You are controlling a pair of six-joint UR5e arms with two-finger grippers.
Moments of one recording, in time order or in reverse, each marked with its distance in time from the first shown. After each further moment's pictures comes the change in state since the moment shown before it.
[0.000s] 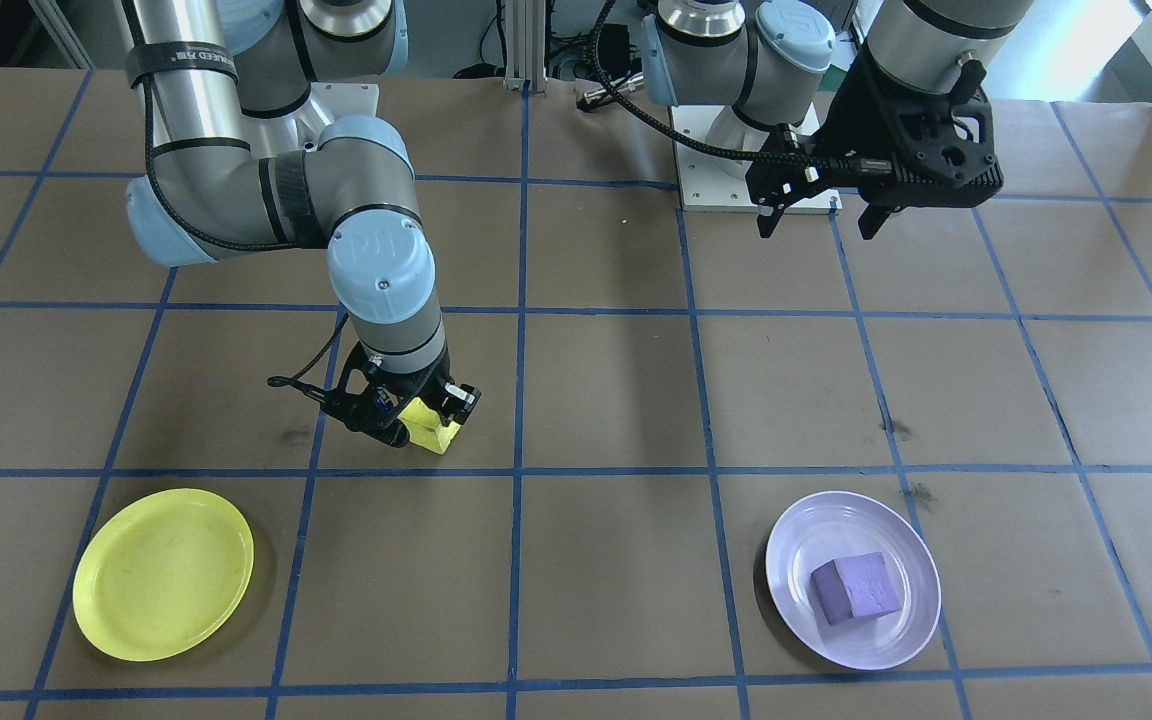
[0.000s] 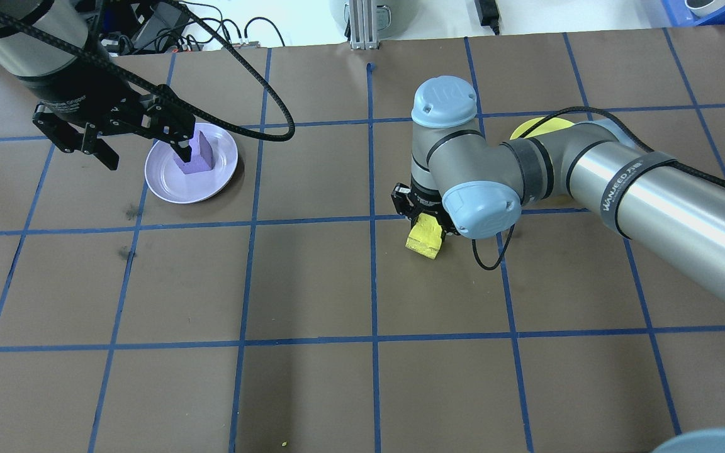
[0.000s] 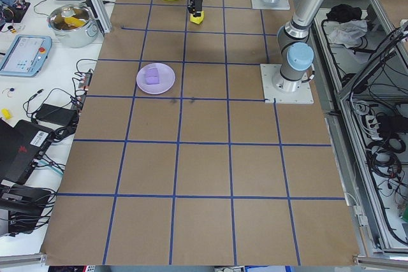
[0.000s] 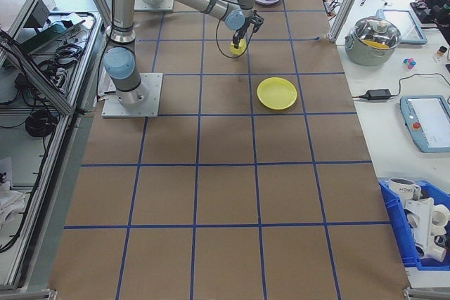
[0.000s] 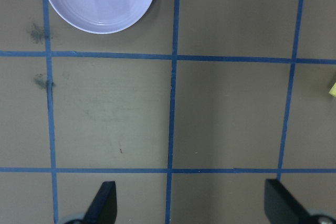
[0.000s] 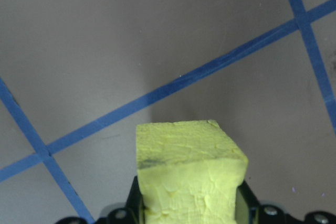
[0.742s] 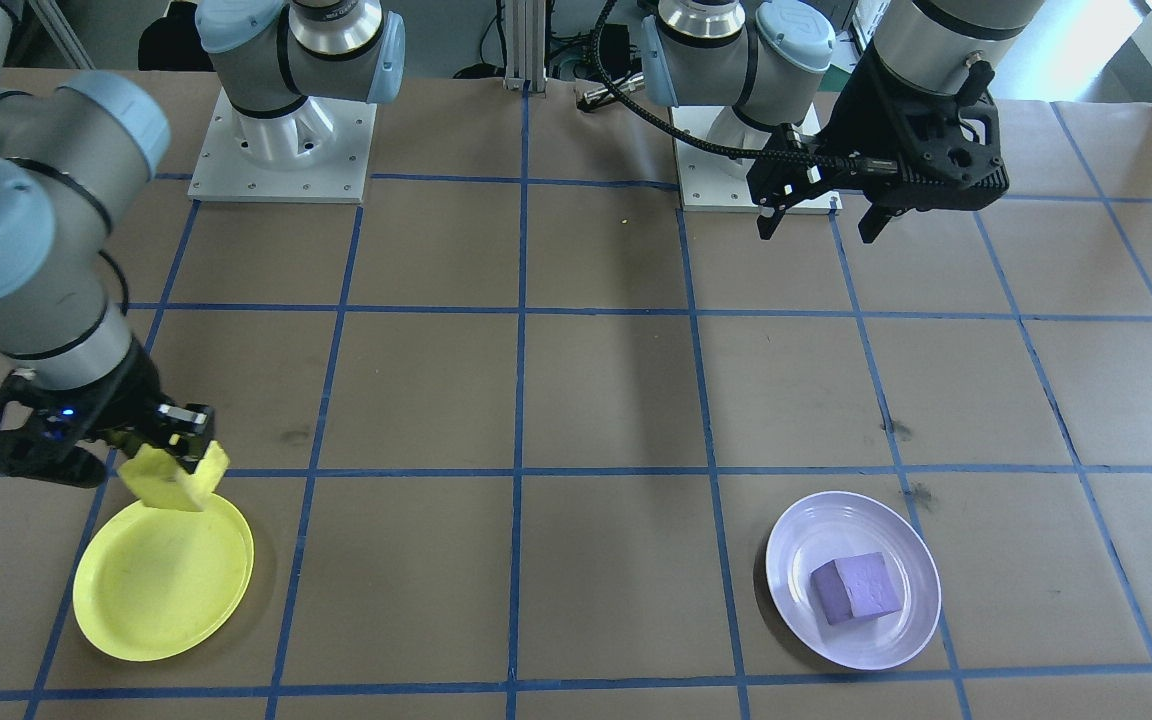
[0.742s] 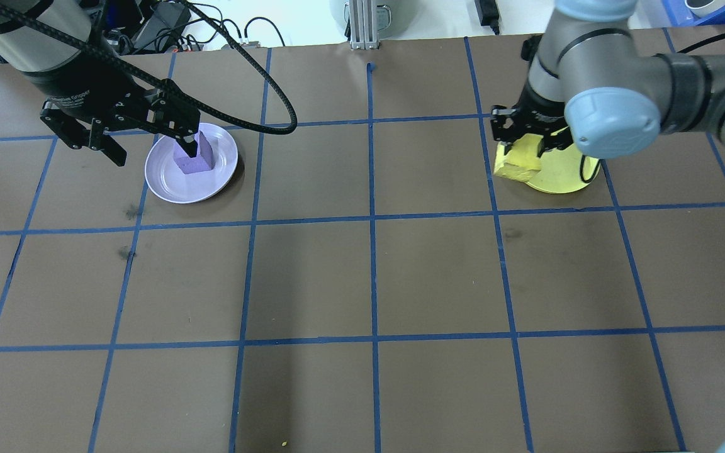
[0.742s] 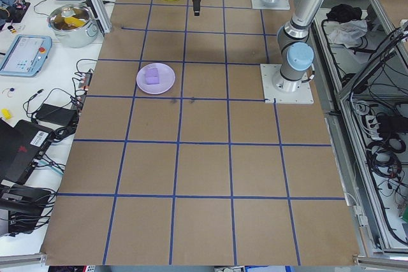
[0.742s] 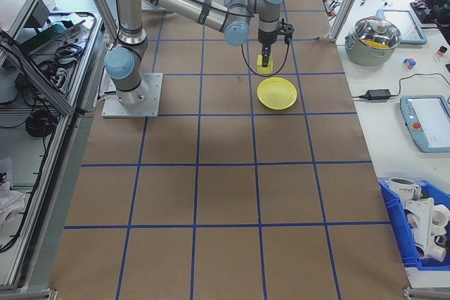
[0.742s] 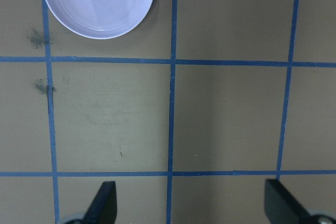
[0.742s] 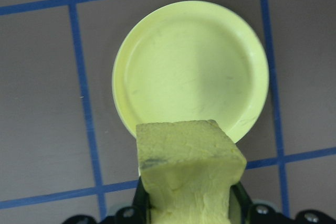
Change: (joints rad) left arm 0.009 -0.003 0.012 0.000 -0.014 0.016; right arm -0.395 -0.096 -0.108 0.040 -0.037 -0.710
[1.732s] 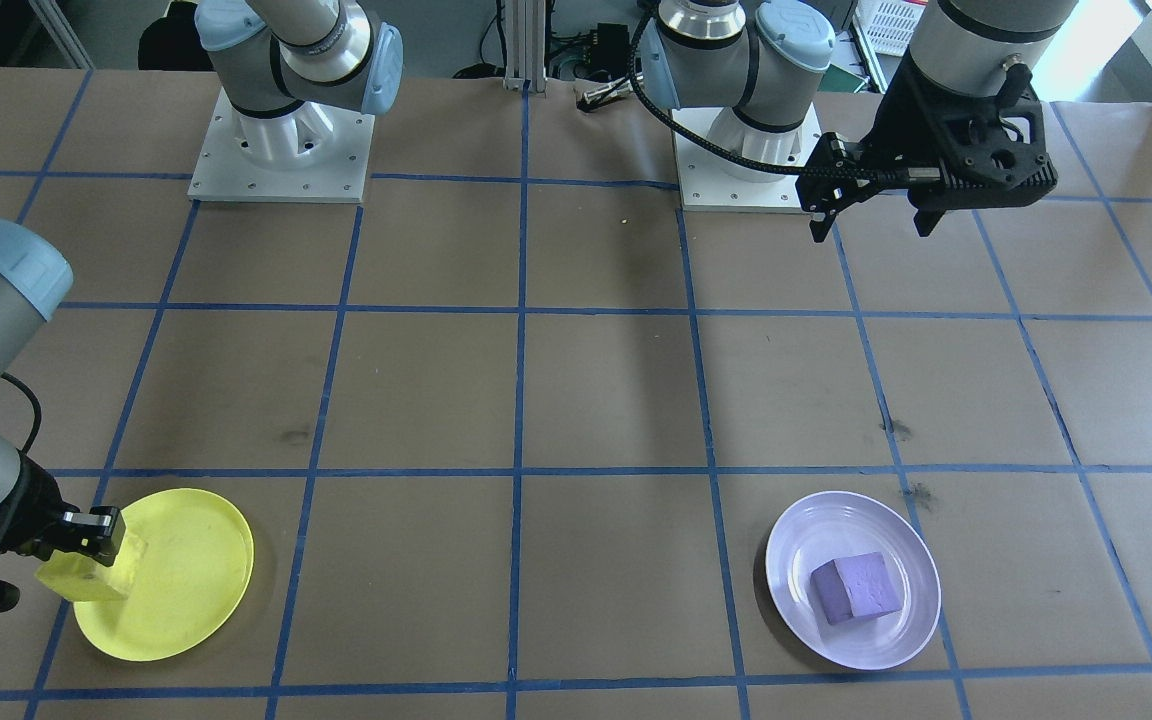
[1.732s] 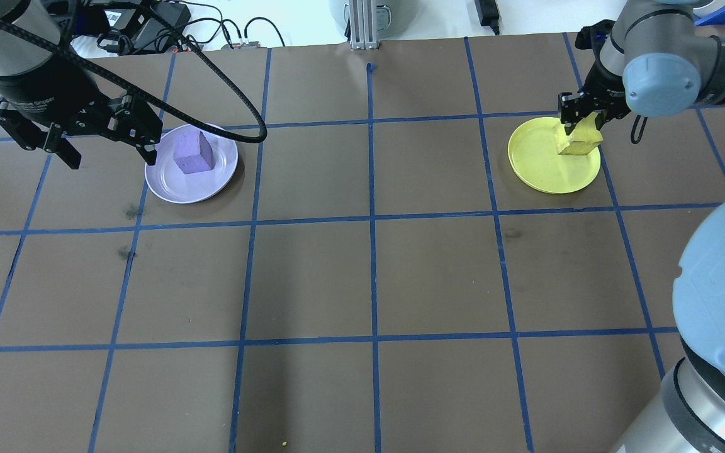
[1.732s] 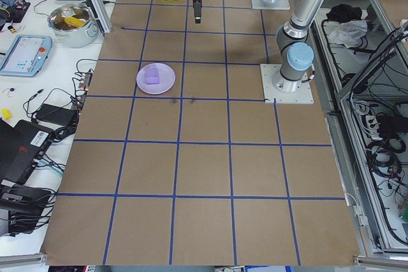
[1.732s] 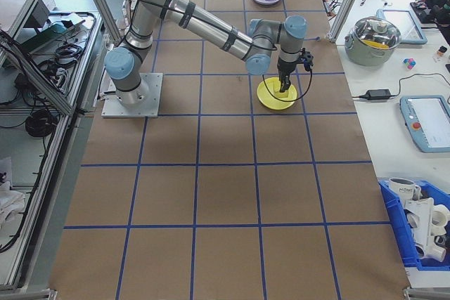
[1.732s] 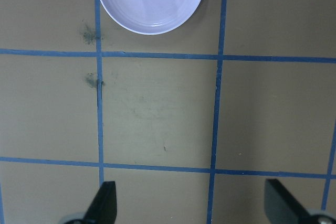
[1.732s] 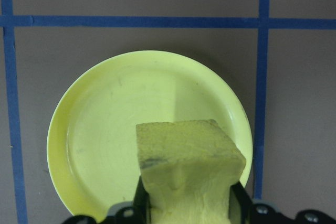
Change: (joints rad) left arm 0.033 0.011 -0.015 -0.002 0.126 0.025; right arm -0.082 0.237 -0.165 -0.031 0.006 -0.241
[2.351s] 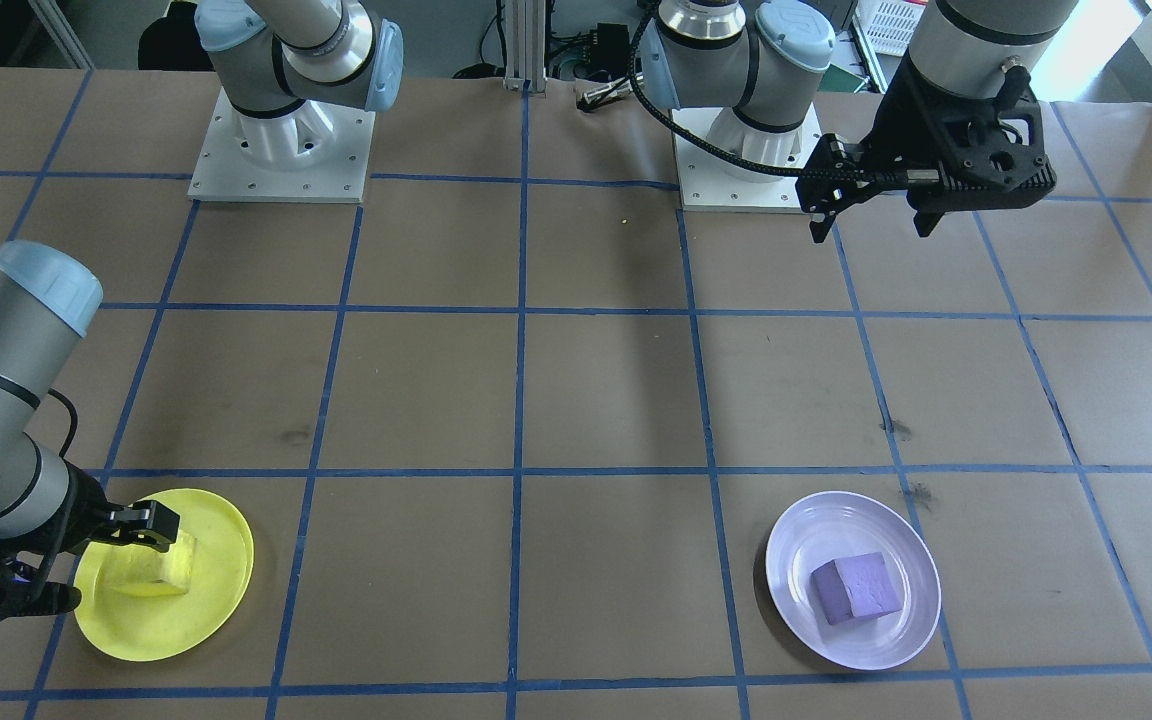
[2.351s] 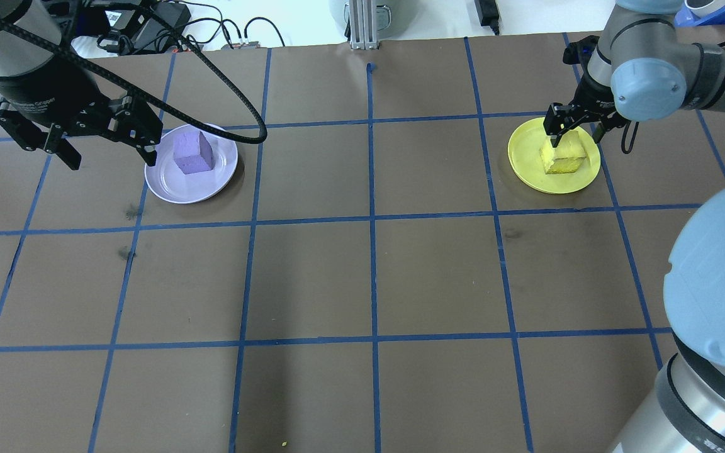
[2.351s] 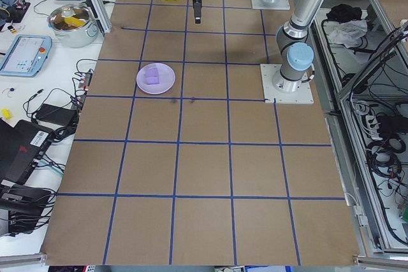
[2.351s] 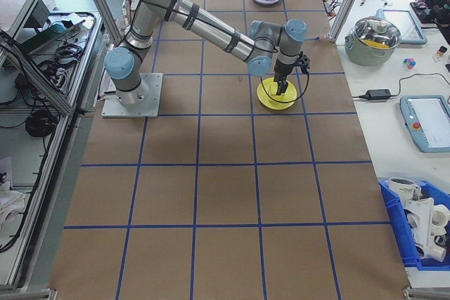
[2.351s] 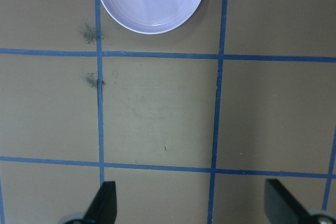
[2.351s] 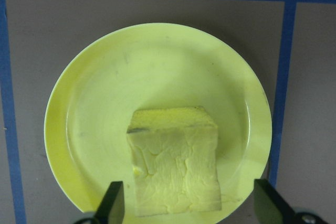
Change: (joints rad) left arm 0.000 -0.002 -0.001 0.000 0.002 0.000; right arm 0.015 0.023 -0.001 0.048 -0.017 -0.008
